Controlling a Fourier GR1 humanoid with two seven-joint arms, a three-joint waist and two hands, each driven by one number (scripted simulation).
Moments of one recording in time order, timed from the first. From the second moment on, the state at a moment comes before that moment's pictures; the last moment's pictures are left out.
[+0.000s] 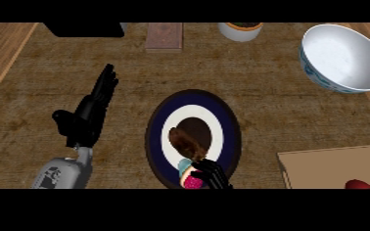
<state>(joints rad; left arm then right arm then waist) -0.17 0.22 -0.20 -1.52 0.12 0.21 0.06 0.03 -0.01 0.91 -1.06 -0.53 -1.08 -1.17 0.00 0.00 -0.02</state>
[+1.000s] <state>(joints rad) -0.18 0.19 -0.23 -1.53 0.09 0.19 0.06 -0.05 -0.43 1.24 -1.22 -0.49 -0.97 -1.13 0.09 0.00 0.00</state>
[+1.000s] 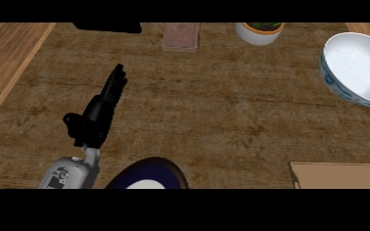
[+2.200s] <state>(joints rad) -0.16 0.19 -0.19 -1.53 0.09 0.21 0.06 -0.32 -1.70 0.73 -1.61 -1.03 -0.17 -0.95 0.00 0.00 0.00</state>
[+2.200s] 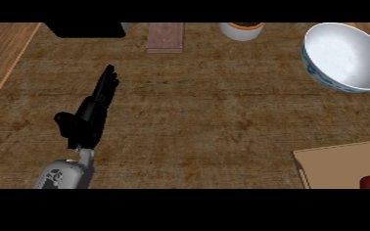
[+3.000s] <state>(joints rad) -0.19 0.17 -0.20 -1.51 0.08 0.17 0.06 -0.57 -1.39 0.61 -1.16 -0.60 -0.14 -0.63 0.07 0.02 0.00</state>
